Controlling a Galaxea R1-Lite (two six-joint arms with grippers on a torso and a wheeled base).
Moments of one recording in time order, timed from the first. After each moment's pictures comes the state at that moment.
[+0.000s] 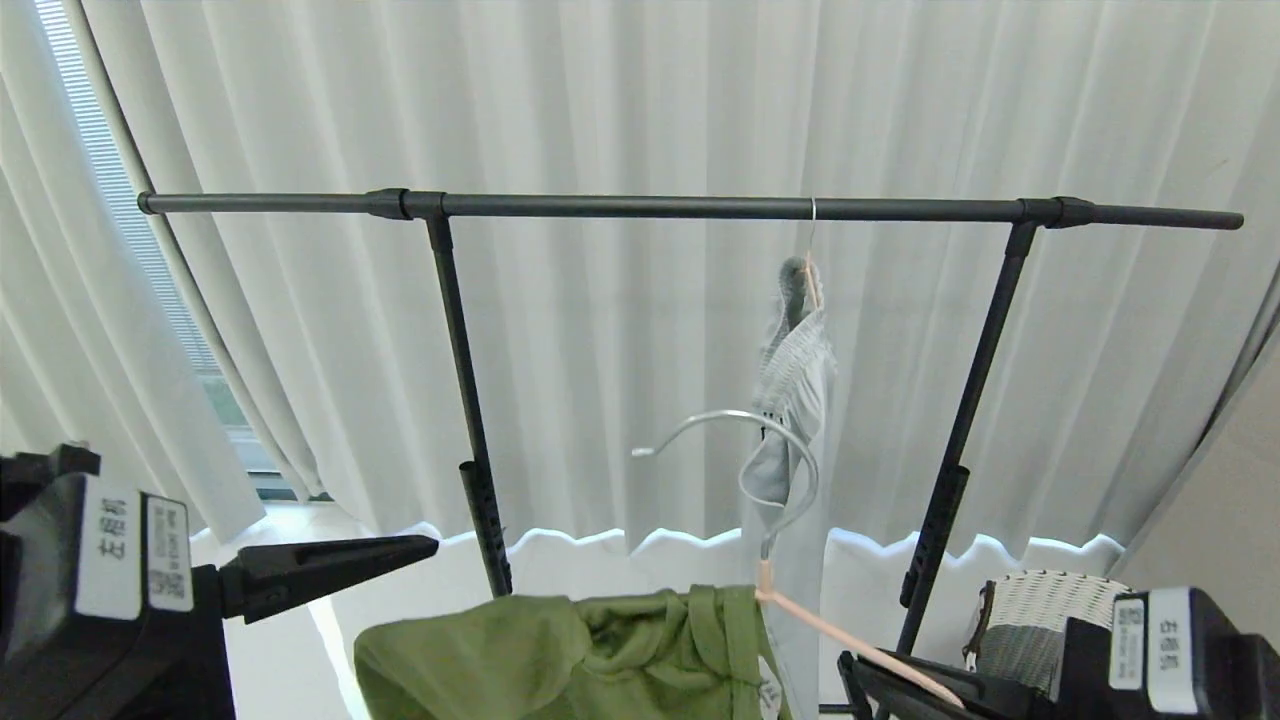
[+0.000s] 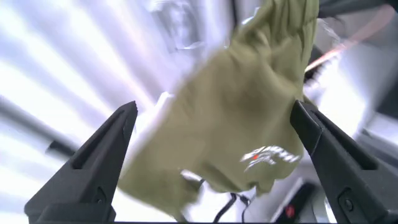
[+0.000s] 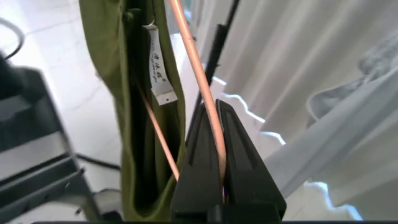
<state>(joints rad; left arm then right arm) -0.99 1.01 -0.61 -0.05 0.09 0.19 1.21 1.32 -0.26 -0.89 -0.18 -0.06</state>
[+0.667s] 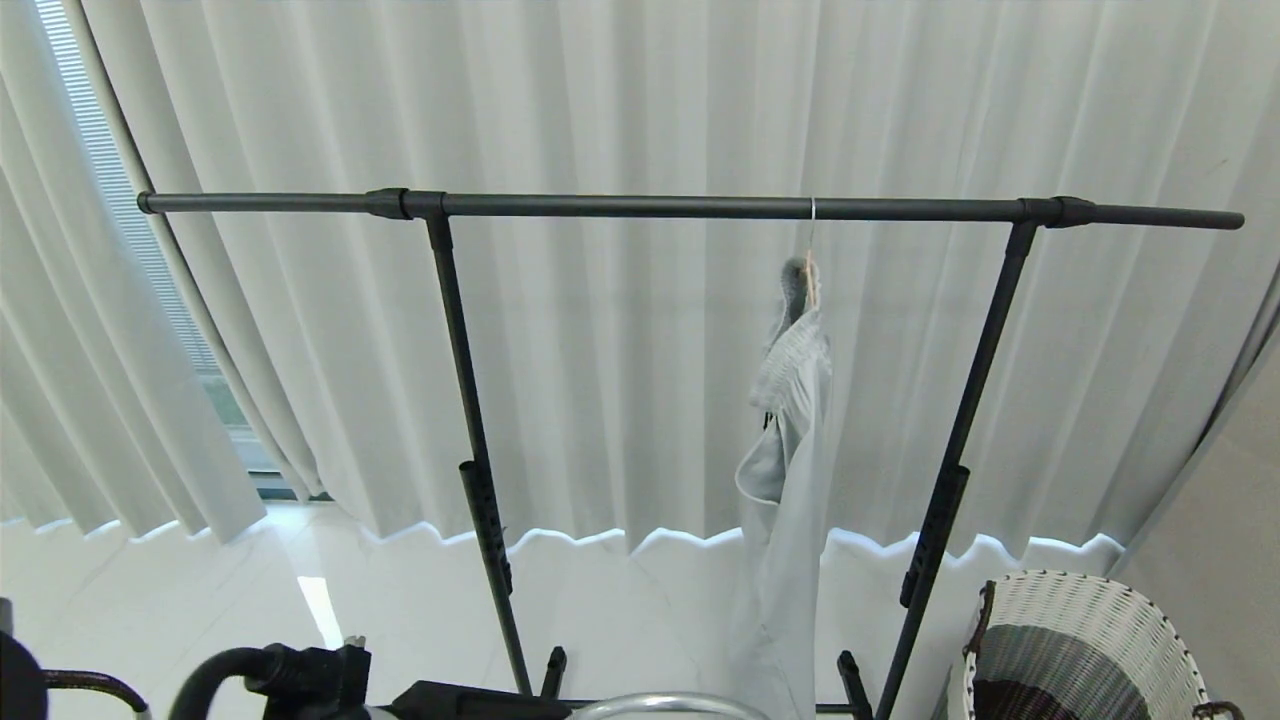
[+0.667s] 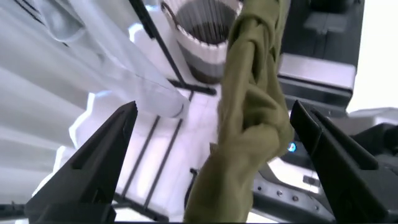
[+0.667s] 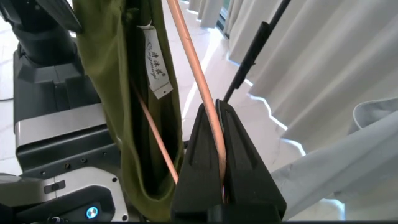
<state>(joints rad) -1.09 1.15 -0.57 -0.05 -0.12 0.21 1.37 1.32 -0.22 -0.89 -0.19 -0.08</state>
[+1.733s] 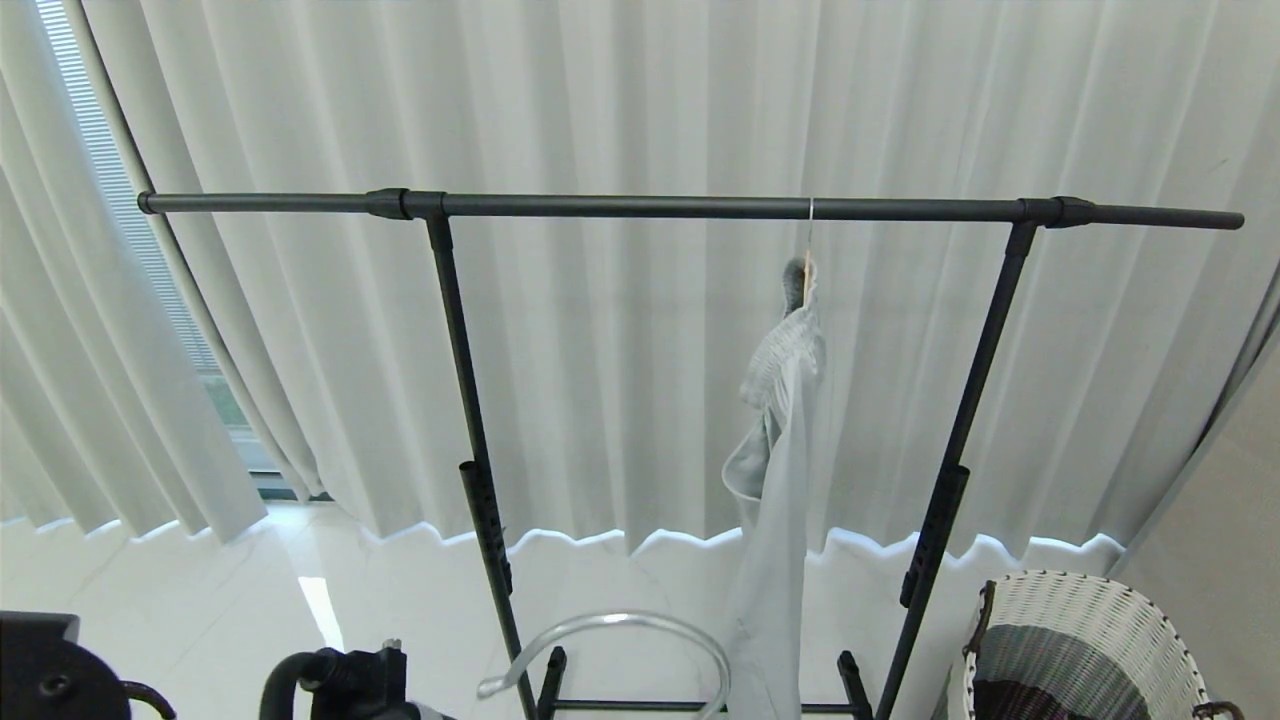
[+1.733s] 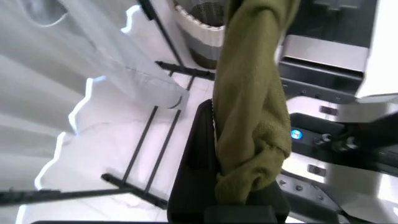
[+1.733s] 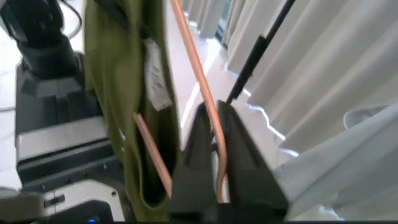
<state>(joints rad) -1.07 1.18 -0.54 -0.05 -0.06 0.21 1.38 1.32 -0.25 -0.90 -0.19 -0.09</state>
